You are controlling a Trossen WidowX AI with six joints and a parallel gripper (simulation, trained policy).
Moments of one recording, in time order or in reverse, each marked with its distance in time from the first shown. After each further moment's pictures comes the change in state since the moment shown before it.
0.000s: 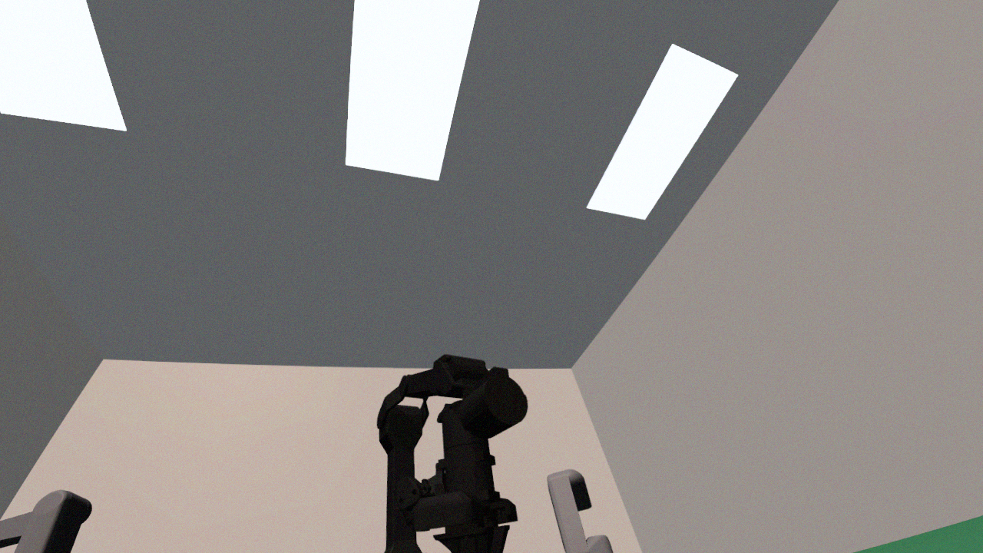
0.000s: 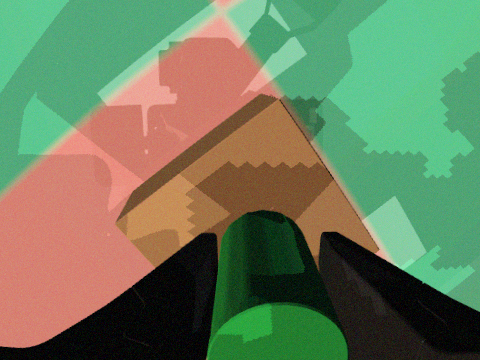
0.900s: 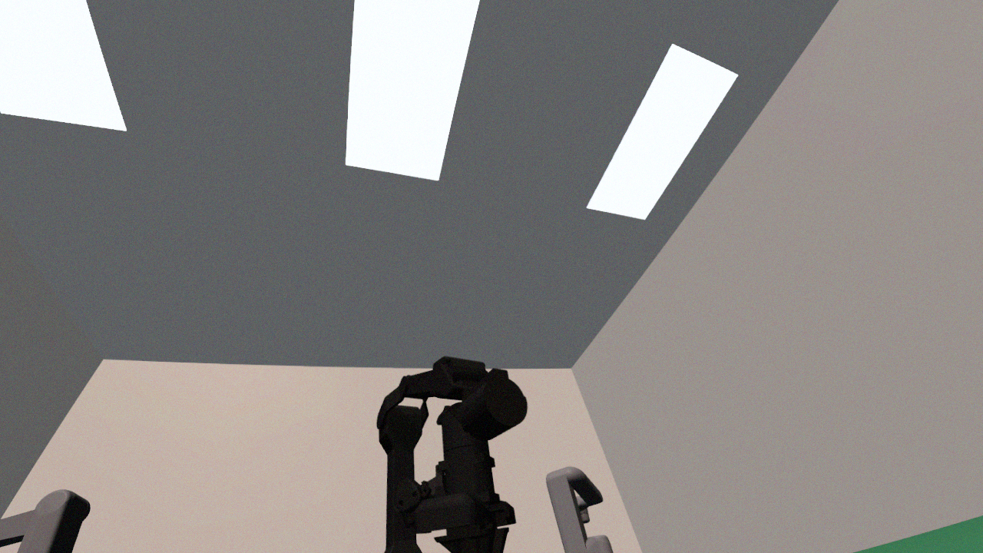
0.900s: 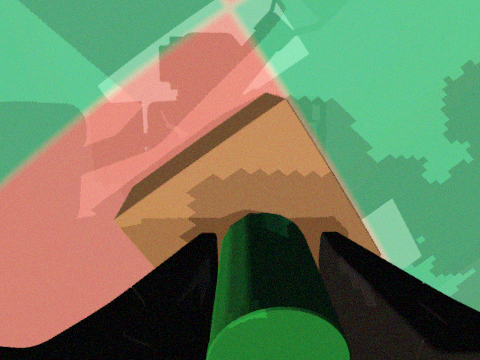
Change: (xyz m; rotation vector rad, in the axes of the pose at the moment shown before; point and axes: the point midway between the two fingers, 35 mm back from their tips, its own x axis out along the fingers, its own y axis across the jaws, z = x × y) arm 0.002 0.000 0.000 -0.034 0.006 0.005
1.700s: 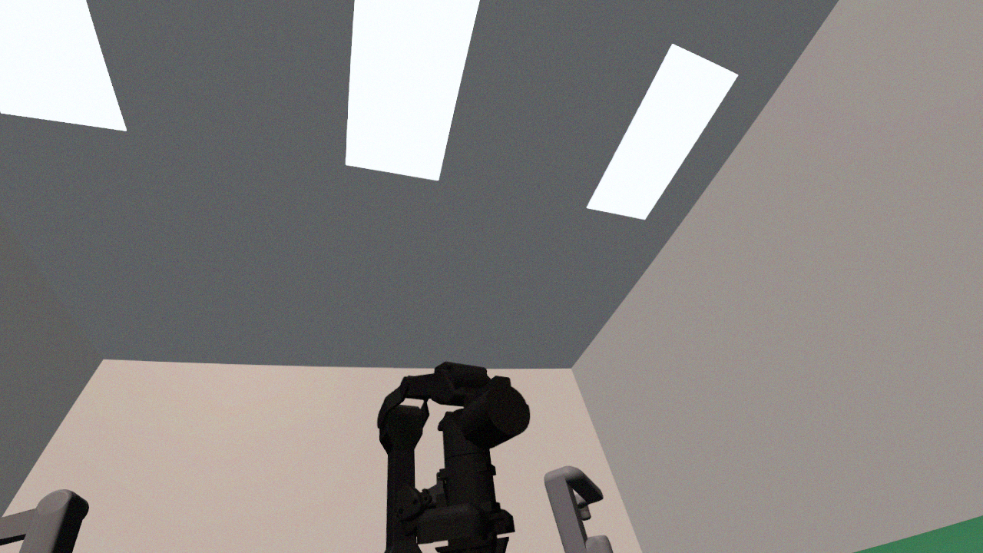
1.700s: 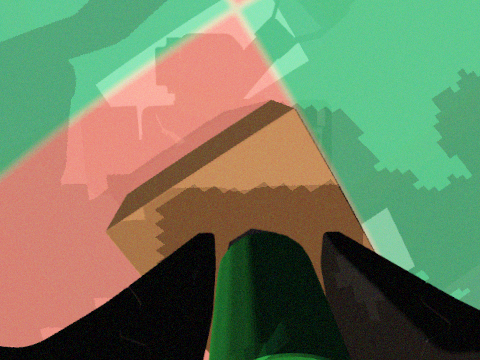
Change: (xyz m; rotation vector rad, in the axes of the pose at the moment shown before) arm 0.007 0.001 0.000 -0.036 -0.004 0.006
